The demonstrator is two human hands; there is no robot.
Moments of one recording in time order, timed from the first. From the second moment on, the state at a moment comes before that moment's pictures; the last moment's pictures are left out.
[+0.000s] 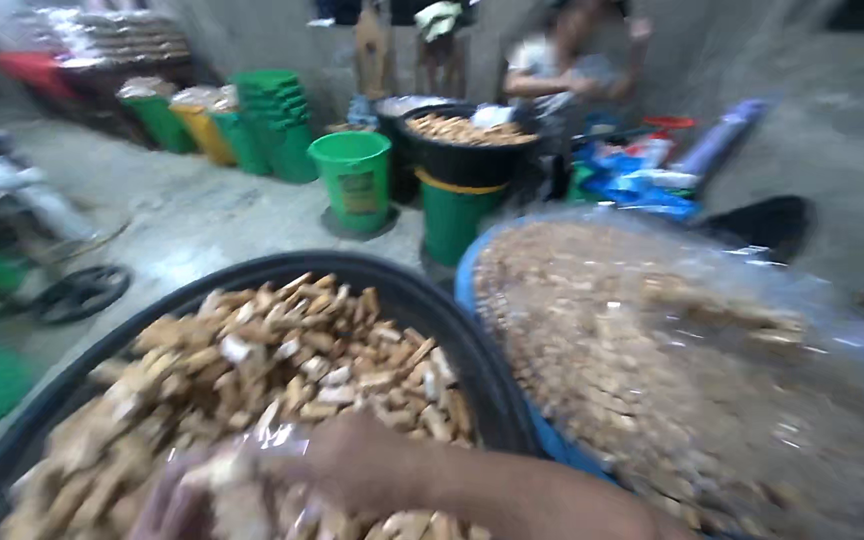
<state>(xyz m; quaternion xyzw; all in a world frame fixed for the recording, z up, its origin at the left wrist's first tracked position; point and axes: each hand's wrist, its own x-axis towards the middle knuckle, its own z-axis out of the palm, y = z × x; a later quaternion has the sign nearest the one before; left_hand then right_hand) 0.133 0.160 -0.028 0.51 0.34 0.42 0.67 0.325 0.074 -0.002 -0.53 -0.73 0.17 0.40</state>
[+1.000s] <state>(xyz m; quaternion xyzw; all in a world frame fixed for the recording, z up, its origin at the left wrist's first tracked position) 0.110 0.186 -0.006 0.28 0.32 0.63 0.65 0.375 0.187 0.017 -0.60 -0.60 0.30 0.43</state>
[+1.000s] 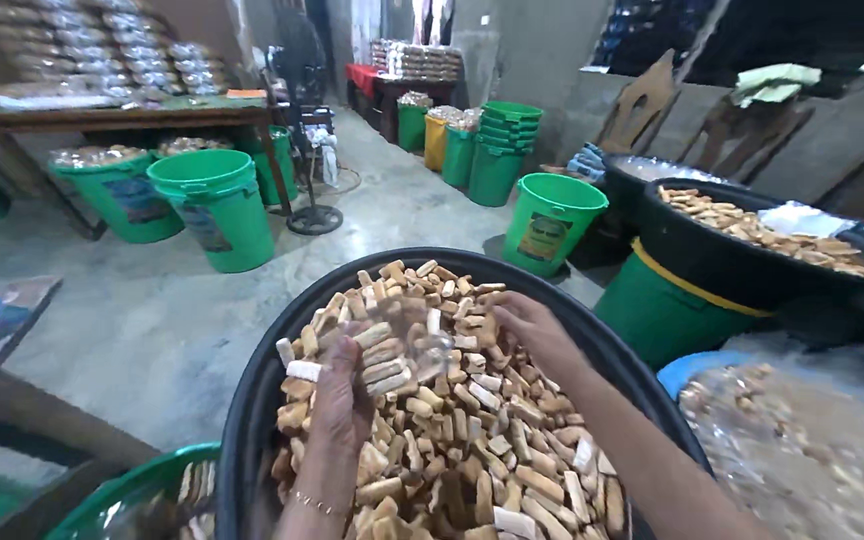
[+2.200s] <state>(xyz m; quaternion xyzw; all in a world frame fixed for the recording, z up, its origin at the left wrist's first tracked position) 0.209 0.080 0.002 0.47 0.11 0.40 0.78 0.386 -0.022 0.010 -0.54 -0.66 -0.23 0.48</state>
